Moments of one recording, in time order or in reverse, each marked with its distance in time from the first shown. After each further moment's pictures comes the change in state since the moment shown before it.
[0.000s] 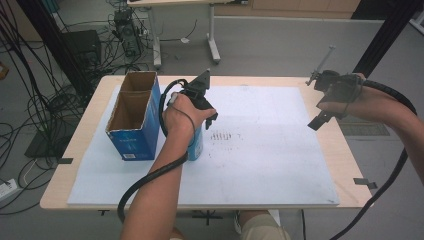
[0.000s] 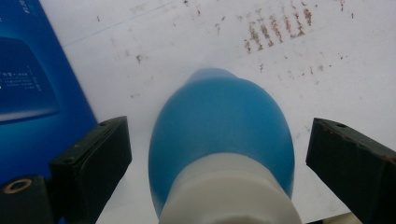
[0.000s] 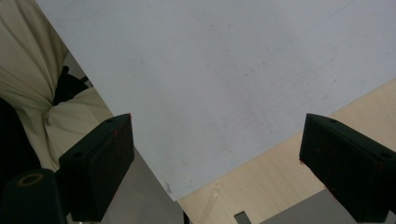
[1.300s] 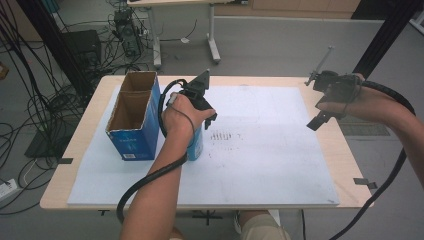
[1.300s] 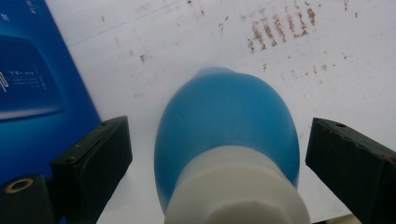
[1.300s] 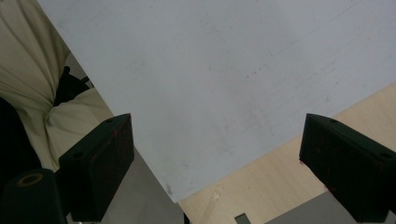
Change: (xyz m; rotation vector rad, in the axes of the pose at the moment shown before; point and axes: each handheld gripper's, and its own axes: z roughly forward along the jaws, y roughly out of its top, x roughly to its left) left arm -0.001 -0.004 -0.001 -0.010 0.011 -0.002; right arm 0.001 0.001 0.001 -0.003 0.004 -0.005
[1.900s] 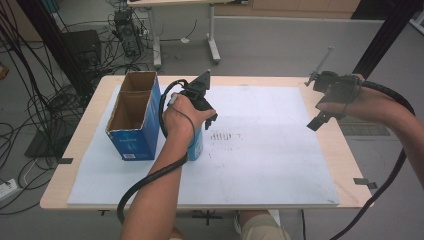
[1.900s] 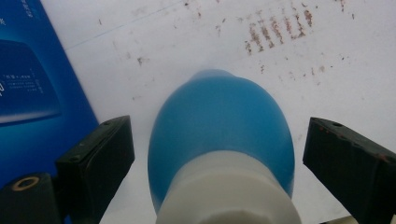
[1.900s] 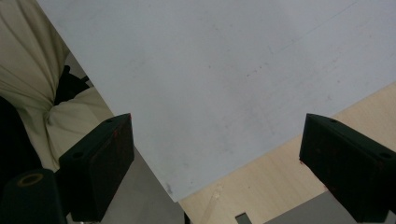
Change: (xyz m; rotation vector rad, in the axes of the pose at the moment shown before) left arm -0.002 -0.001 0.001 -0.009 -0.002 0.011; right arm -0.002 0.001 0.002 0.007 0.004 0.005
